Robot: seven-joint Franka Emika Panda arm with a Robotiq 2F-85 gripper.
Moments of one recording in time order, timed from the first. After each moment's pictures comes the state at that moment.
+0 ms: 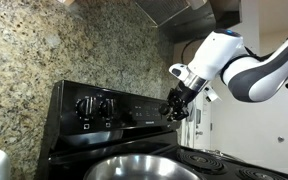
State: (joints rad) arm 0.51 0.51 -0.58 -1.86 -0.84 3.00 -0.18
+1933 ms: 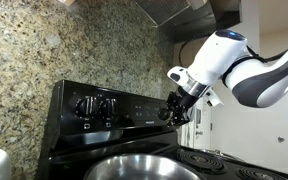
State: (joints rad) arm 0.66 0.56 -0.72 -1.88 -0.92 3.00 -0.06
